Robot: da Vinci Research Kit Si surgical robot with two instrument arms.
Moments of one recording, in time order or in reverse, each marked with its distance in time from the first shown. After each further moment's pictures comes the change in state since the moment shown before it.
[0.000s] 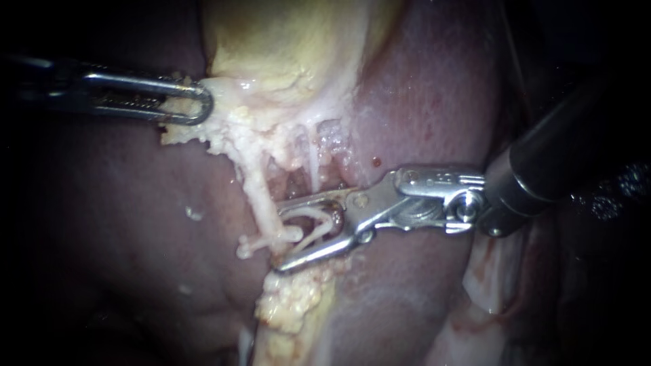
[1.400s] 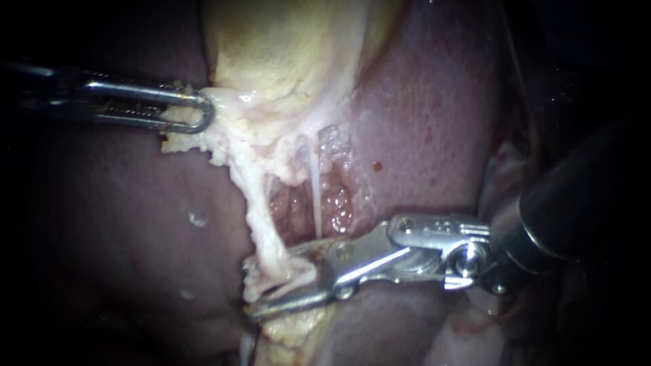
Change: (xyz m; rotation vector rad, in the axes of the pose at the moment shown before) right arm 0.003 -0.008 0.003 -0.043 -0.043 0.113; left arm 0.000 0.000 0.000 -0.002 -0.001 0.001
